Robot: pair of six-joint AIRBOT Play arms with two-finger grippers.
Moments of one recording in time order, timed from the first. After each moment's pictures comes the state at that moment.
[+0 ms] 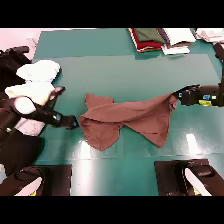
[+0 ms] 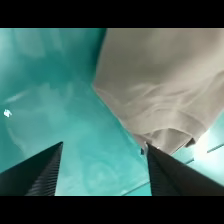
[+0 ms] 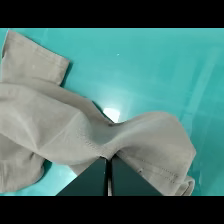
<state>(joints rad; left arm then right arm) -0.28 -0.96 0.70 1.13 -1.12 -1.52 0.02 -0.67 1.01 -1.15 1.24 1.47</state>
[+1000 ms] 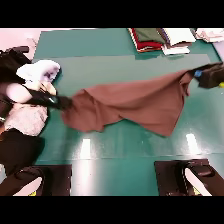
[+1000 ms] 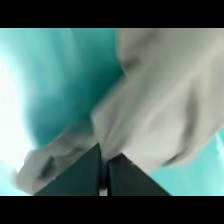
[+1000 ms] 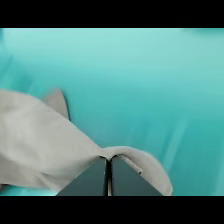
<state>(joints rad) -0.22 -0.99 1.07 1.33 -1.08 -1.53 0.02 -0.69 1.29 -1.22 1.21 1.48</state>
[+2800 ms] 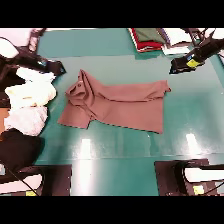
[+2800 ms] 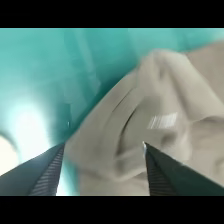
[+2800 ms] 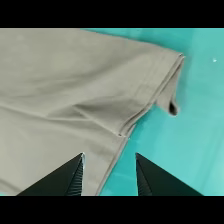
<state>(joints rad) -0.04 -1.37 1.53 1.26 -1.14 -1.34 -0.02 -1.47 1.74 -1.39 1.55 1.43</state>
